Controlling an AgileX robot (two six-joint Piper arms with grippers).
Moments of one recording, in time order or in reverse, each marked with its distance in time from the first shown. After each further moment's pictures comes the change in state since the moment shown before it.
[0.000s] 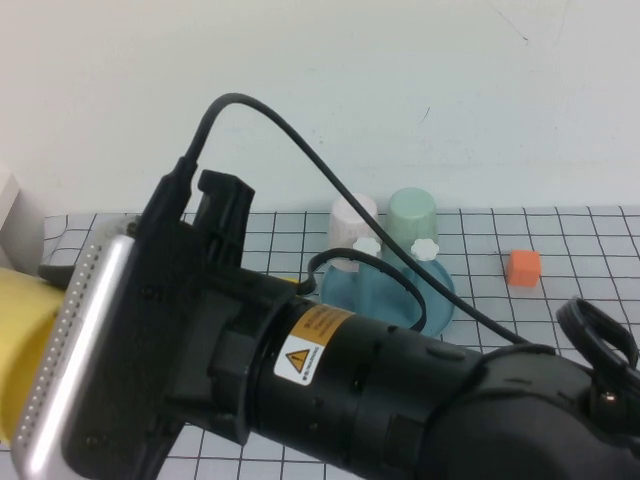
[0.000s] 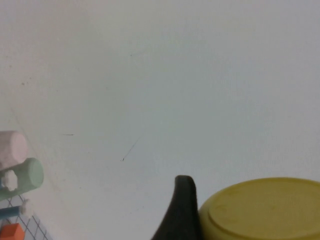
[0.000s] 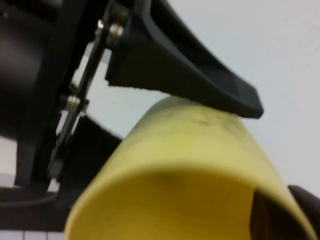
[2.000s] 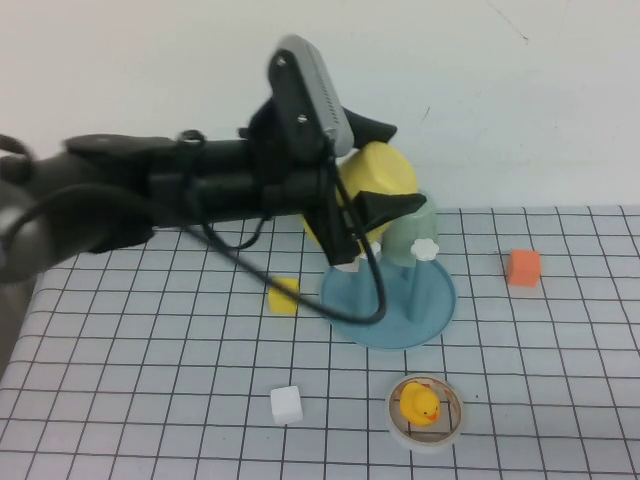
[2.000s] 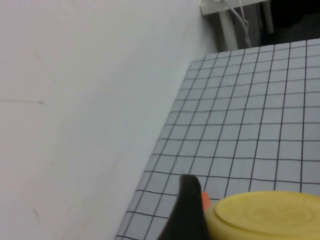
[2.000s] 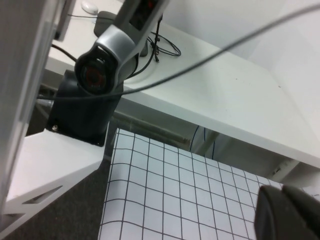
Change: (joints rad) right arm -0.006 -0.979 0.775 0.114 0.474 -0.080; left arm -0.323 1.377 -0.894 0.034 0.486 2.044
